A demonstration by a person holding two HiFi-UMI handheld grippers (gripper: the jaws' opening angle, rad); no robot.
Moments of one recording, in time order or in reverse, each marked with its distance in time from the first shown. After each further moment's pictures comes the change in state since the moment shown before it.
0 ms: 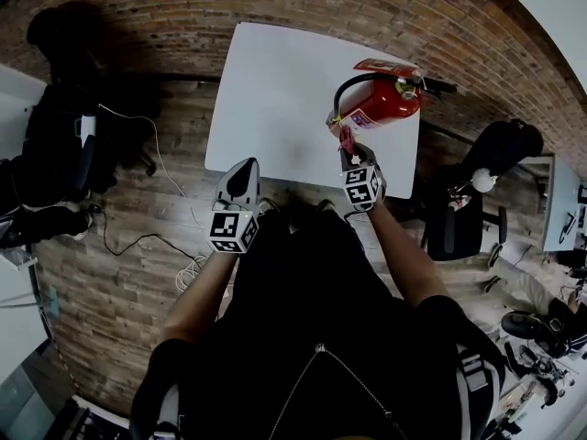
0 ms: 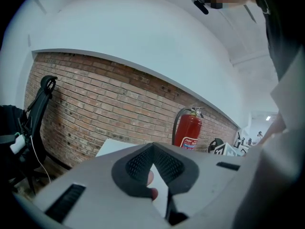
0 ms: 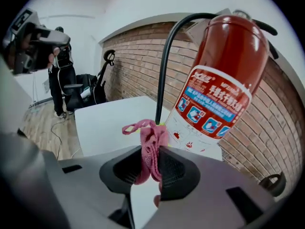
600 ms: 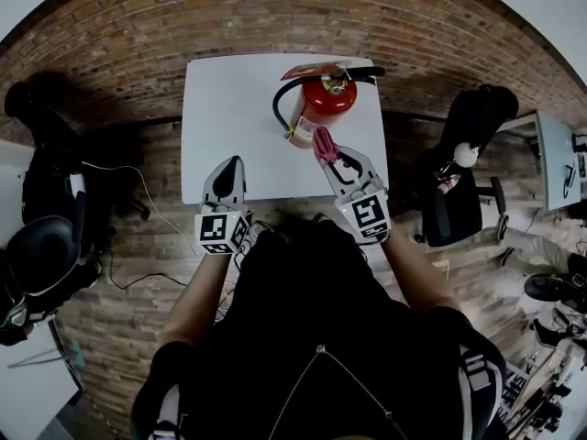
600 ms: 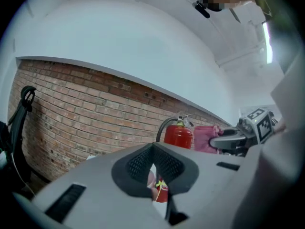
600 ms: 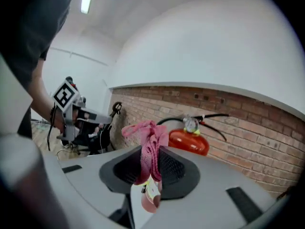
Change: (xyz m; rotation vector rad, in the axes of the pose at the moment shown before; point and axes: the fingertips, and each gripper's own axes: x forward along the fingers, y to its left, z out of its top) left arm 0.060 -0.081 0.049 0.111 -0.087 -0.107; right arm -0.190 -0.055 0.110 0.009 -0.525 0.033
